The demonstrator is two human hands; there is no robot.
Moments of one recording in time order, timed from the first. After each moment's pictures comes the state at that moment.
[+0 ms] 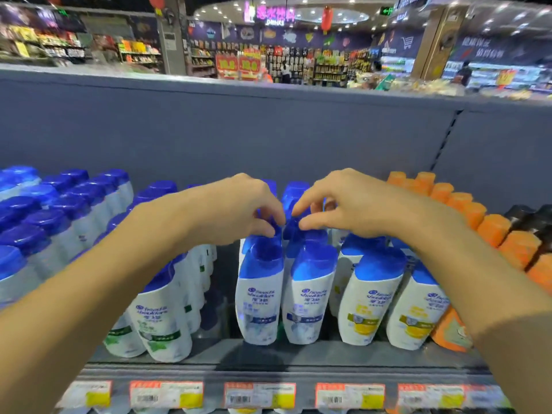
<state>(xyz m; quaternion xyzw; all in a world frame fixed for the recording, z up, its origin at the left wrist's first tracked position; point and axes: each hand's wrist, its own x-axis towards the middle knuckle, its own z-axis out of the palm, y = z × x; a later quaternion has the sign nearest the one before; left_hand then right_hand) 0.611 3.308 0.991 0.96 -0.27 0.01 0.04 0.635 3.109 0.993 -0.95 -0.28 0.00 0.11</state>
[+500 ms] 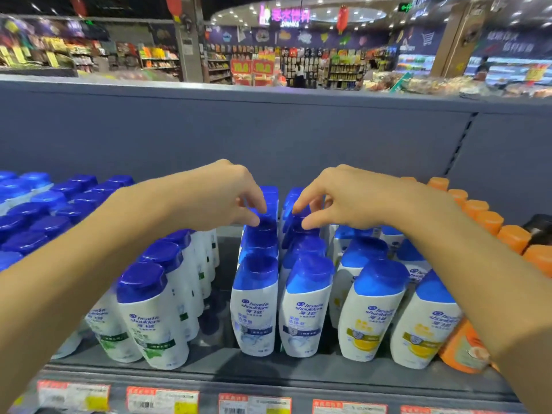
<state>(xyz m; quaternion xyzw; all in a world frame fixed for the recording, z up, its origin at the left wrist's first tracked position) 0.625 3.319 1.009 0.98 -0.22 0.01 0.05 0.658 3.104 1.006 -0.95 -0.30 0.05 0.09</state>
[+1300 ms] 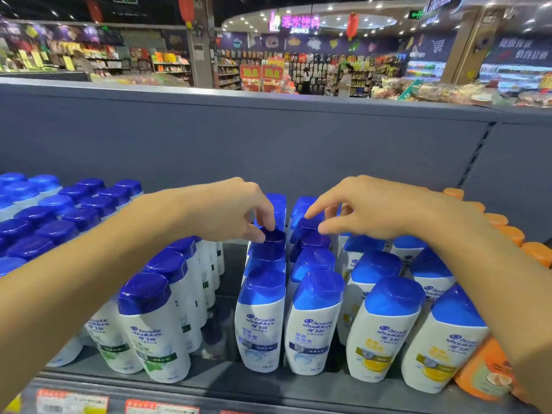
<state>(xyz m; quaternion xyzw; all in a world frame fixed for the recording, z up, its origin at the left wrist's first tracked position) 0.645 3.321 0.997 0.98 -0.21 -0.05 0.06 0.672 3.093 1.006 -0.95 -0.30 0.07 0.09</state>
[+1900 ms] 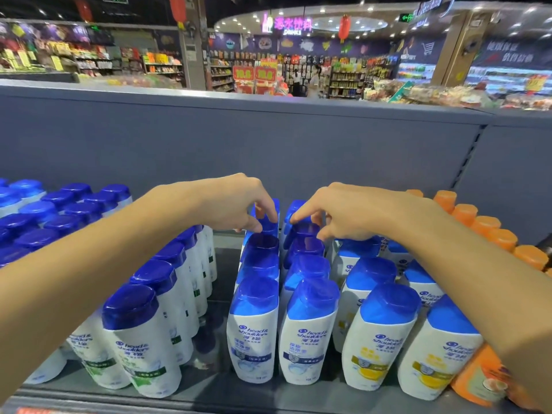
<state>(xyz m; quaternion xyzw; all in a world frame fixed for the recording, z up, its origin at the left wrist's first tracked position) 0.682 3.314 0.996 0.97 -0.22 -0.07 0.05 0.703 3.109 0.992 -0.95 -0.32 0.07 -0.01</state>
